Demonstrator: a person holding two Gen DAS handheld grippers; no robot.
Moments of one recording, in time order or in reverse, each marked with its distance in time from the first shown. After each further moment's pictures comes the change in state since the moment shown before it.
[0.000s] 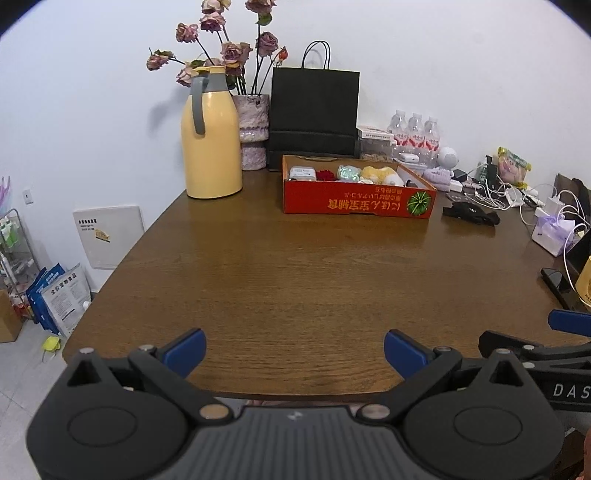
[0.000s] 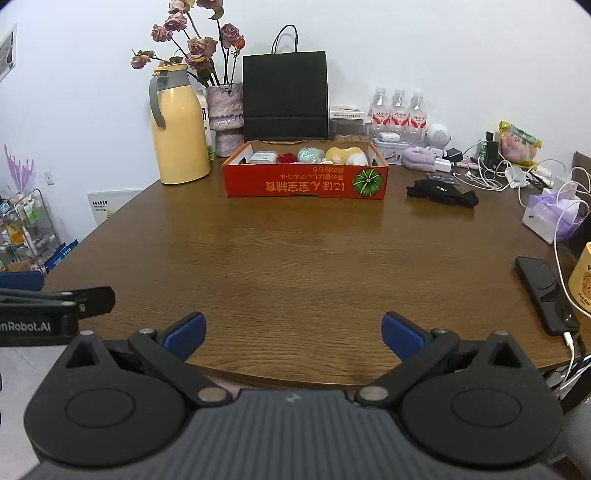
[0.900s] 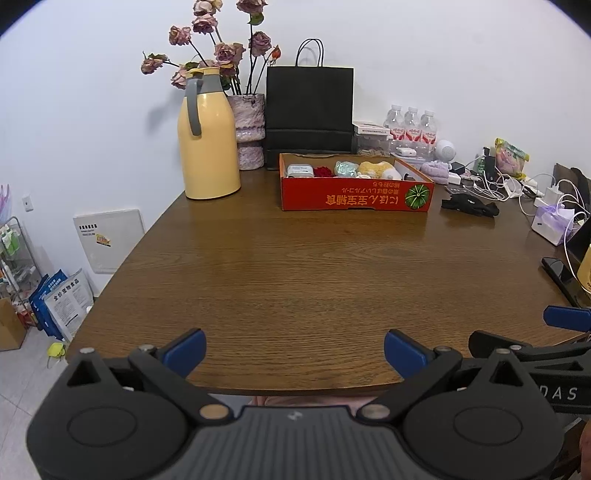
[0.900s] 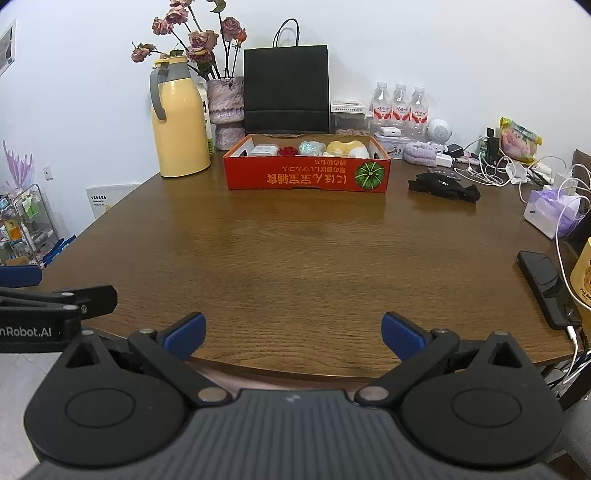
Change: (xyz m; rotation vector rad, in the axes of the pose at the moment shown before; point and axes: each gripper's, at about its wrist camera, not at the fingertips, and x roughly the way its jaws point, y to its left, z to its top) left arm 0.003 -0.001 -0.001 0.029 0.002 0.005; right arm 0.006 0.006 -0.007 -0.006 0.013 -0.005
